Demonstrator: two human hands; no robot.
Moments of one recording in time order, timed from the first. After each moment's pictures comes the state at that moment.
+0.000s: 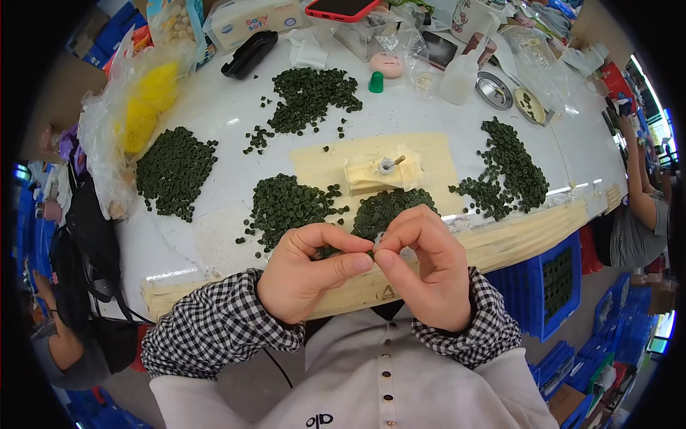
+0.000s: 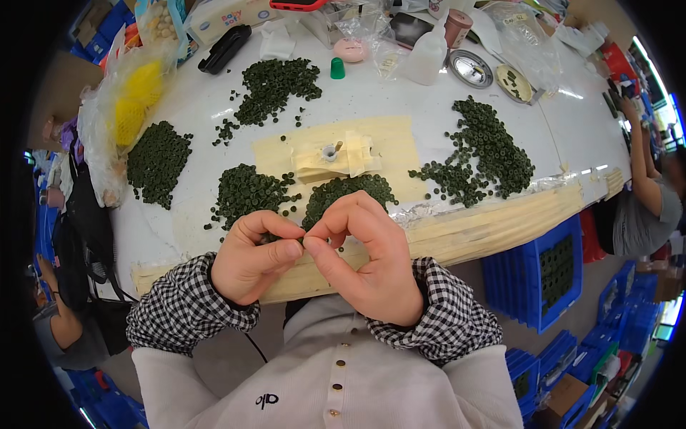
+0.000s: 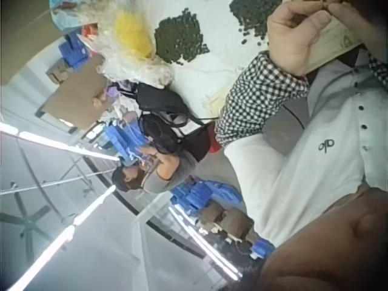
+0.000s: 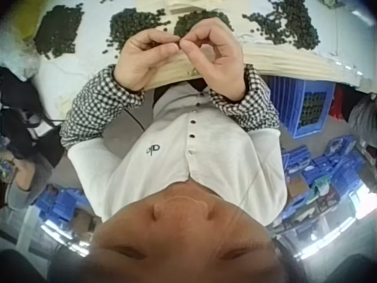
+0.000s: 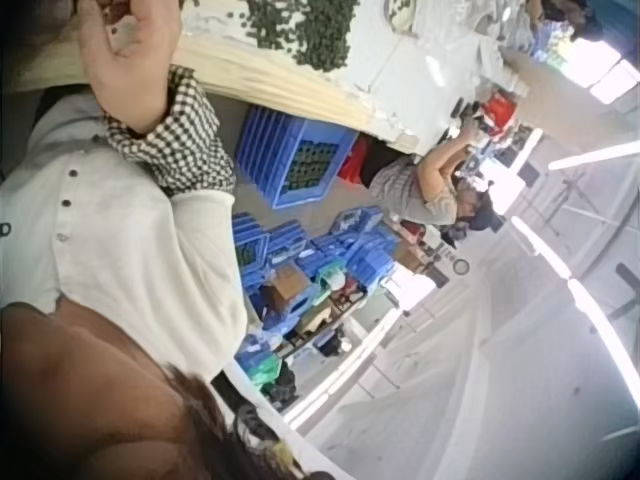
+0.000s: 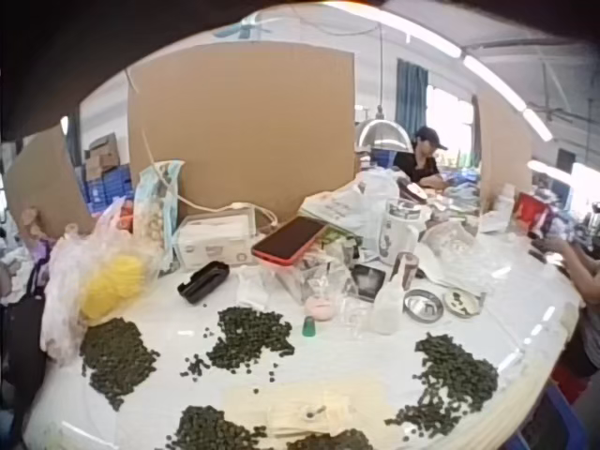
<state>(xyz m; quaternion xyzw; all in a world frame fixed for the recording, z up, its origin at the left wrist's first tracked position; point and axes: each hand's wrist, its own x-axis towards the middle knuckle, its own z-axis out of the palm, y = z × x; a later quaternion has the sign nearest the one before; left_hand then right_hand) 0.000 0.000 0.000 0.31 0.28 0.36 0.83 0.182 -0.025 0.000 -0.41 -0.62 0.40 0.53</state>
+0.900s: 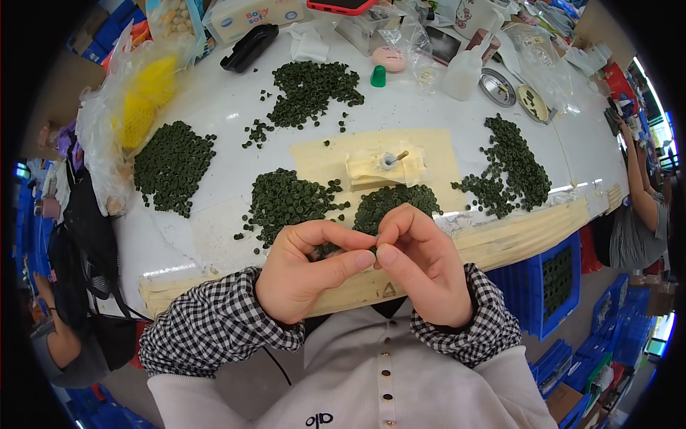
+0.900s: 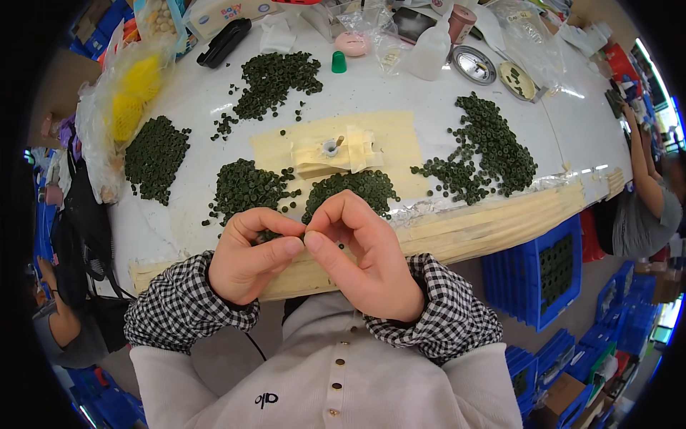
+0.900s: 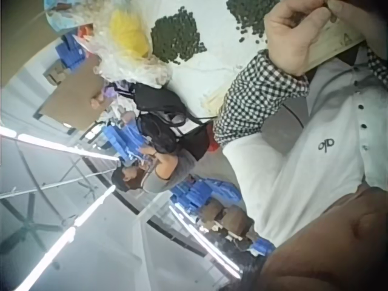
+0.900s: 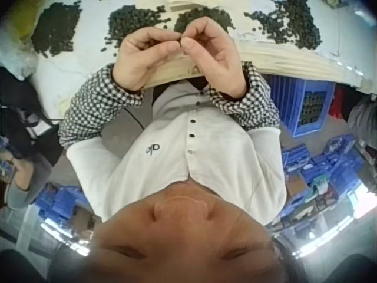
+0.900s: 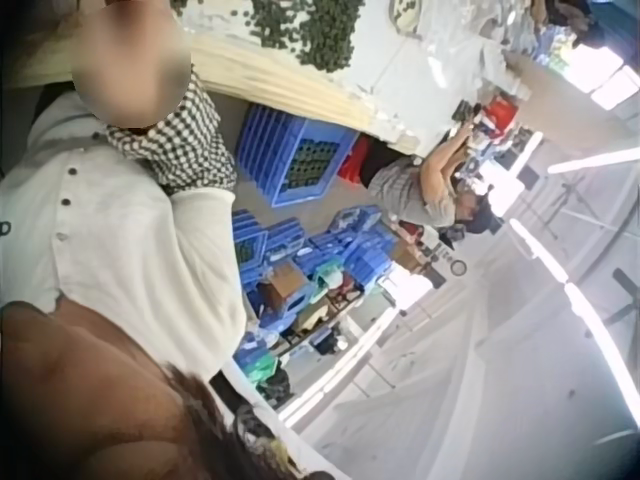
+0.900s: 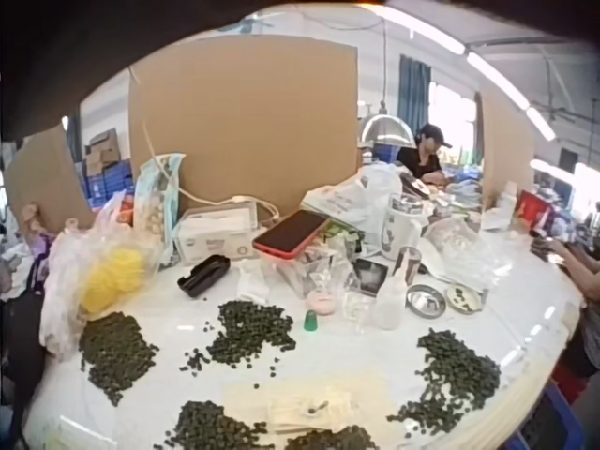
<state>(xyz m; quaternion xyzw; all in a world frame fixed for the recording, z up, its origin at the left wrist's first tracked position) 0.002 -0.001 0.008 0.35 0.31 0.37 0.81 0.181 -0.028 -0.002 -0.34 -0.48 0.63 0.50</state>
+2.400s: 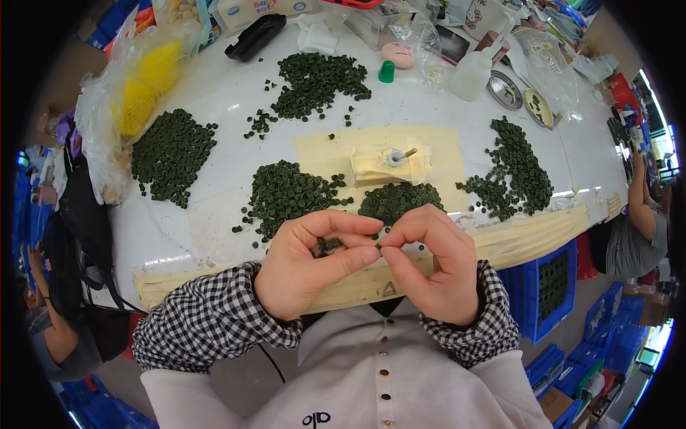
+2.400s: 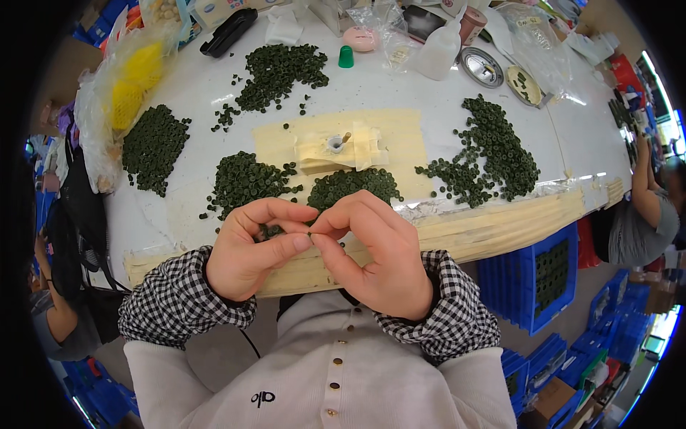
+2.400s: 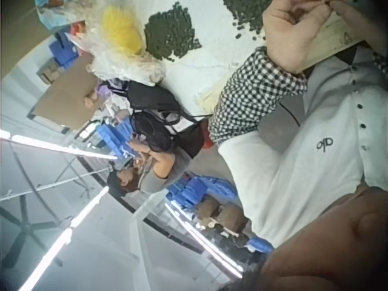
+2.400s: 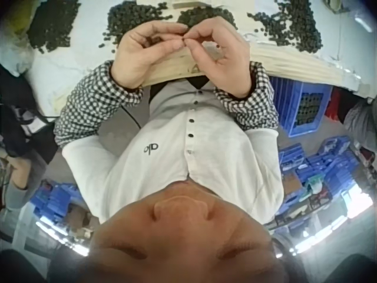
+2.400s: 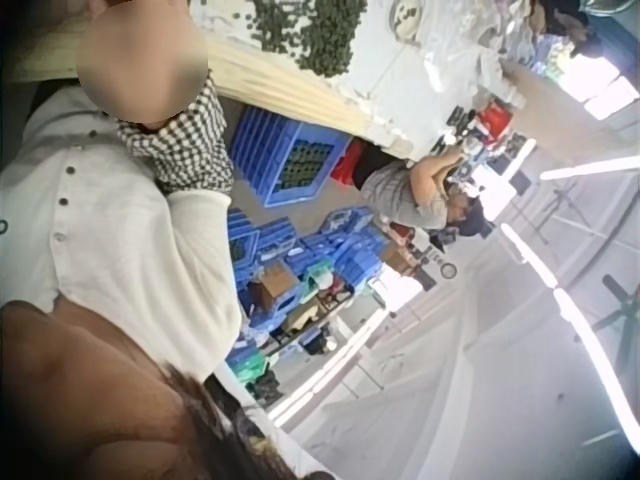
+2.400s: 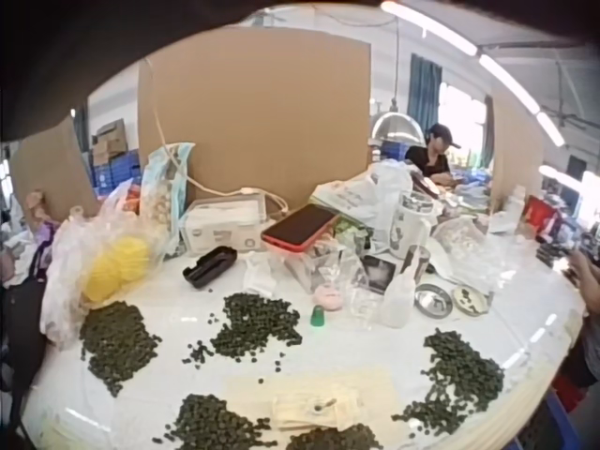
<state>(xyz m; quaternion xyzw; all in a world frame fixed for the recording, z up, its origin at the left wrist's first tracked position) 0.006 -0.001 0.002 0.43 0.36 0.37 0.74 0.188 -0.019 0.010 -0.42 -0.71 0.31 0.48</state>
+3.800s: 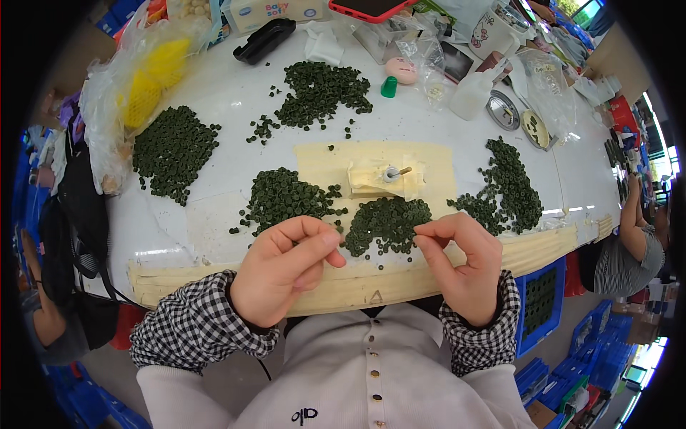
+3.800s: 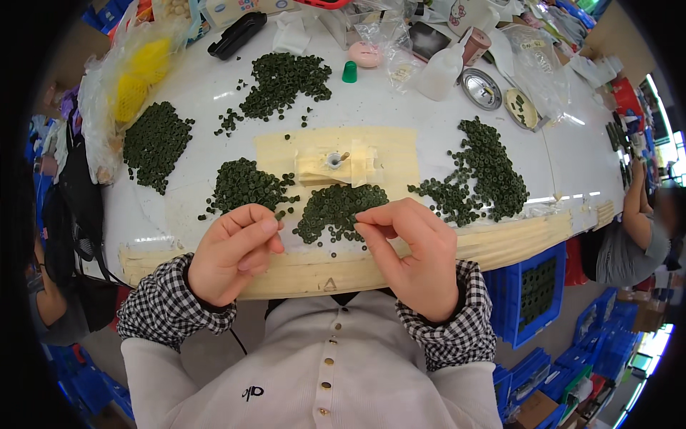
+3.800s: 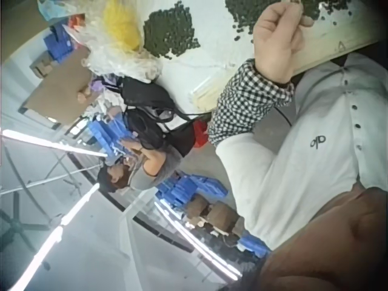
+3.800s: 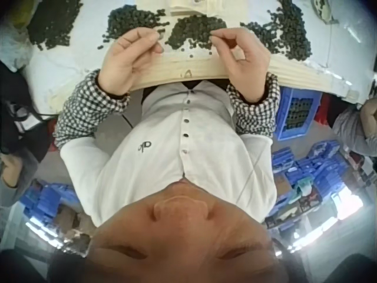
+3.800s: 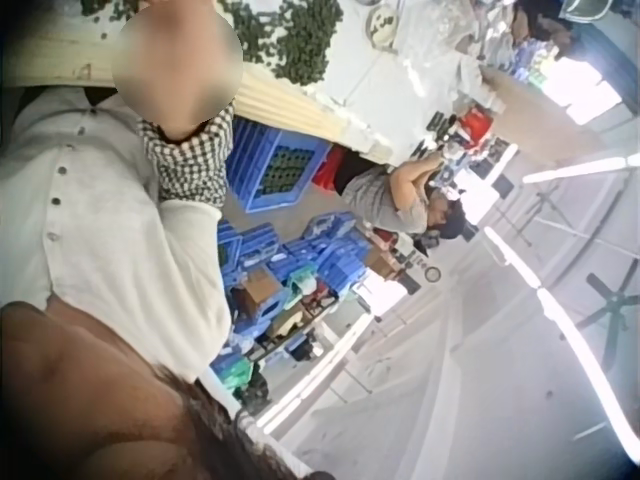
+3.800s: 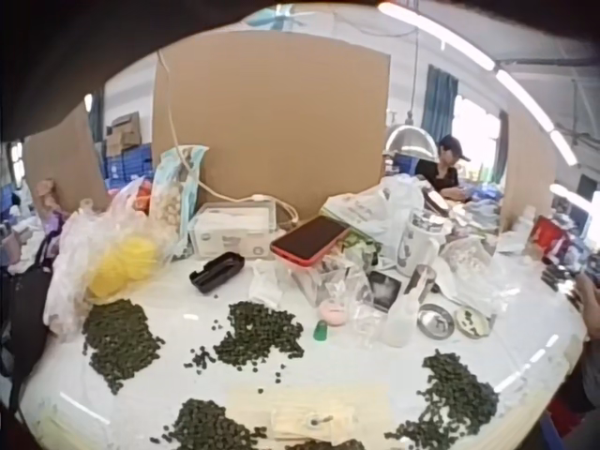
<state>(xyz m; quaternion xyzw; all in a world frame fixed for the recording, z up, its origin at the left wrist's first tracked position) -0.008 0.000 0.019 0.26 0.42 0.34 0.80 0.222 -0.014 0.024 -0.53 -0.70 0.26 0.41</state>
